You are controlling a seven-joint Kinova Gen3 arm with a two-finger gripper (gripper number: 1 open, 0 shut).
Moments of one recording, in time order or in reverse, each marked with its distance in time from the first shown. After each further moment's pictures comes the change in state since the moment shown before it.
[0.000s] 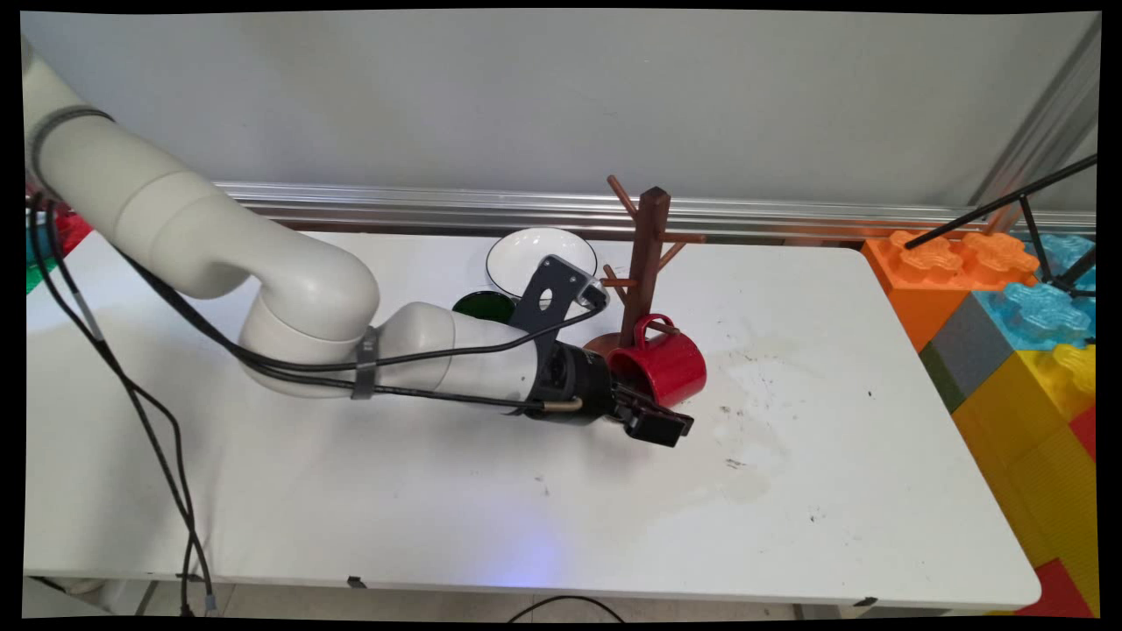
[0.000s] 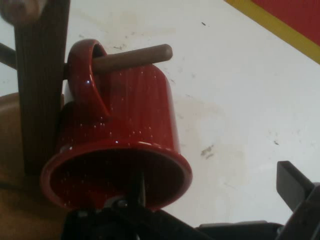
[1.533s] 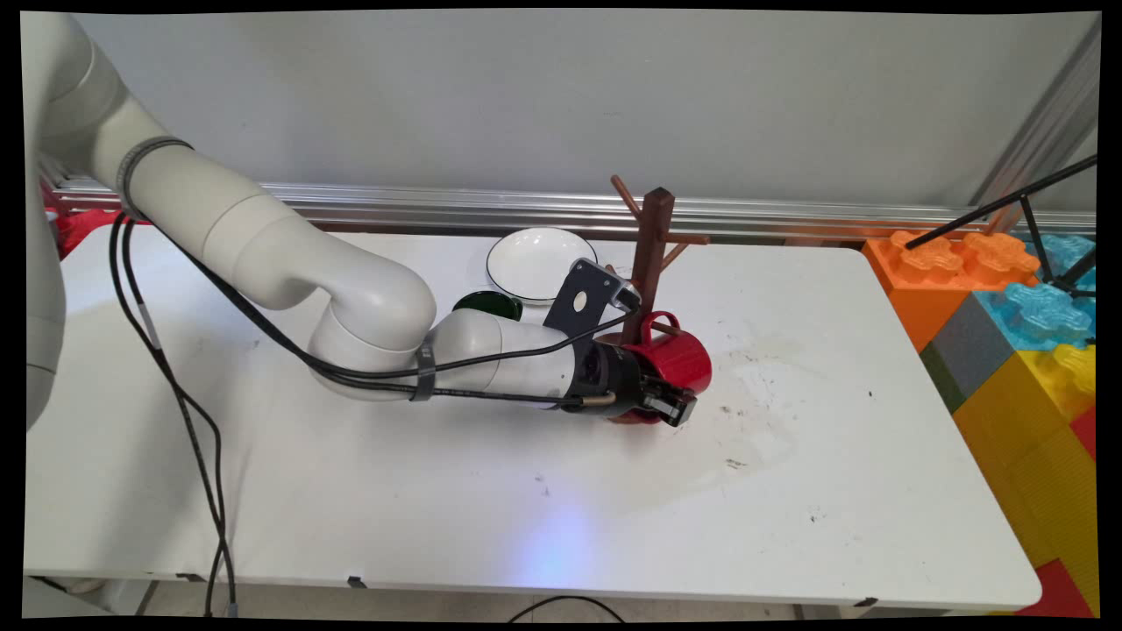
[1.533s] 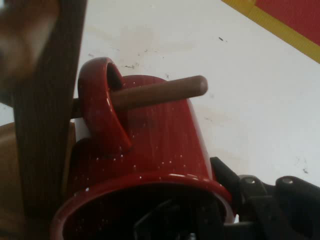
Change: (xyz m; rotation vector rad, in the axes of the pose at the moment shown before) arm 0.005 -0.007 0.043 0.021 0.034 0.007
